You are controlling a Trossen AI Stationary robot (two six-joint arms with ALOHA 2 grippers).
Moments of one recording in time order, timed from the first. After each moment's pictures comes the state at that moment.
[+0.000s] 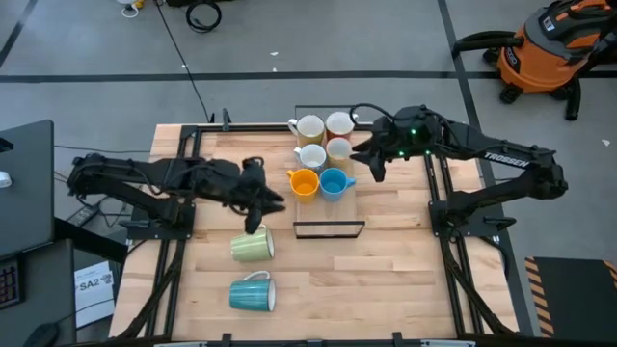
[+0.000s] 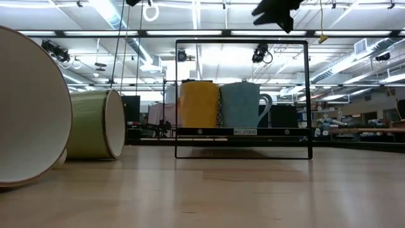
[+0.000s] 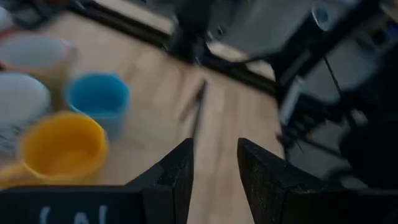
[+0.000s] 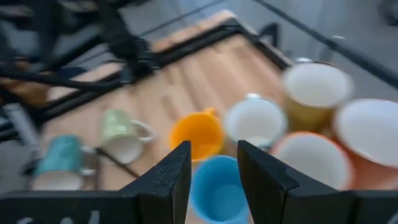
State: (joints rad) left arm -0.13 1.19 1.21 -0.47 -0.09 -0.47; right arm -0.28 1.11 1.19 -0.57 -0.09 0.26
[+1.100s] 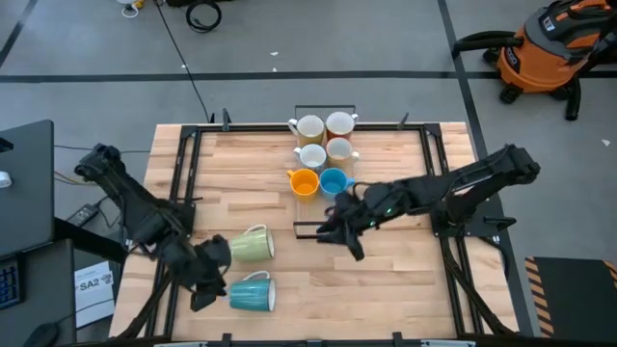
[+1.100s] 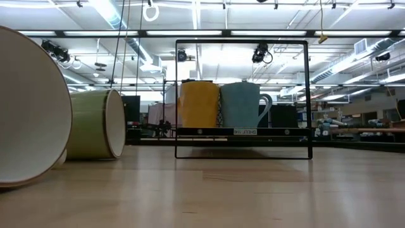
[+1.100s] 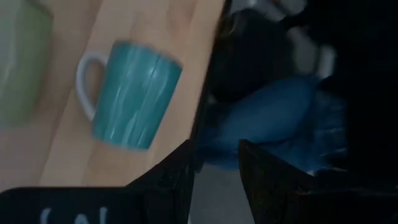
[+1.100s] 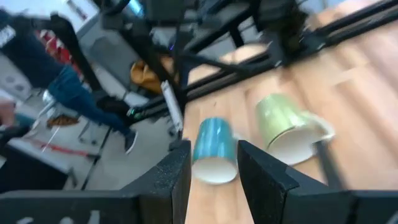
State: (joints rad) left arm -0.76 1.22 1.22 -0.83 -0.03 -1.15; right arm 0.28 1.40 1.19 -0.14 -0.02 0.56
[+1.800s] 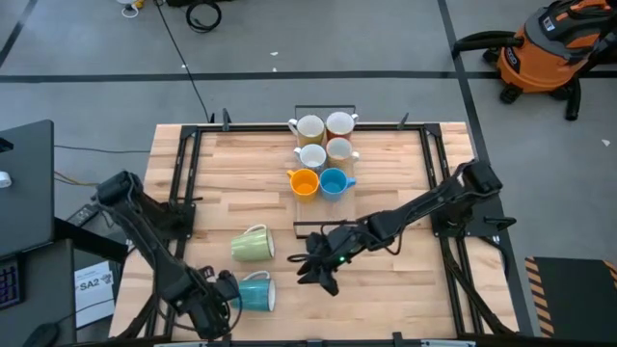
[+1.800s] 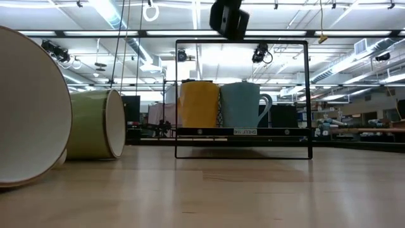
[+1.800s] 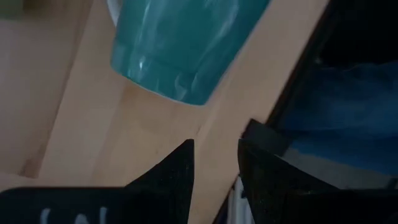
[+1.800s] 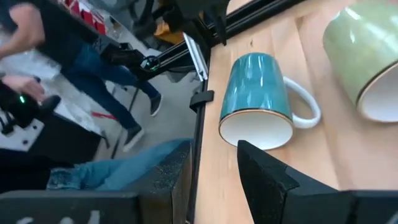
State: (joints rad) left arm -0.93 1.60 1.22 -0.90 -0.03 -1.36; right arm 0.36 1.77 1.19 0.17 -0.13 0.67
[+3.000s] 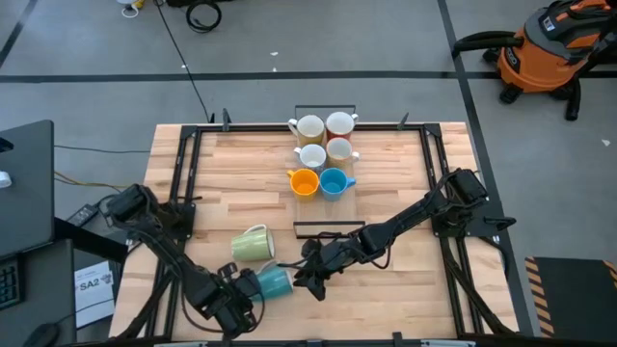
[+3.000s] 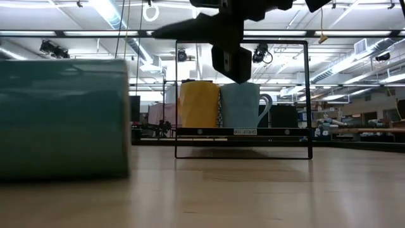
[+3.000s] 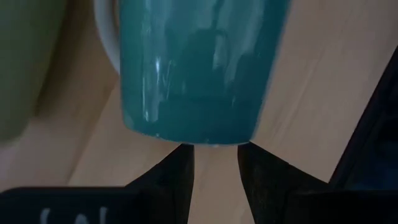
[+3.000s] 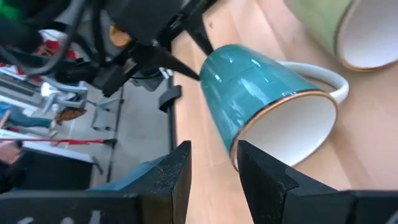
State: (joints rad) left arm -0.85 1.78 1.22 -0.77 -0.27 -1.28; right arm 0.39 1.91 1.19 0.24 0.01 0.86
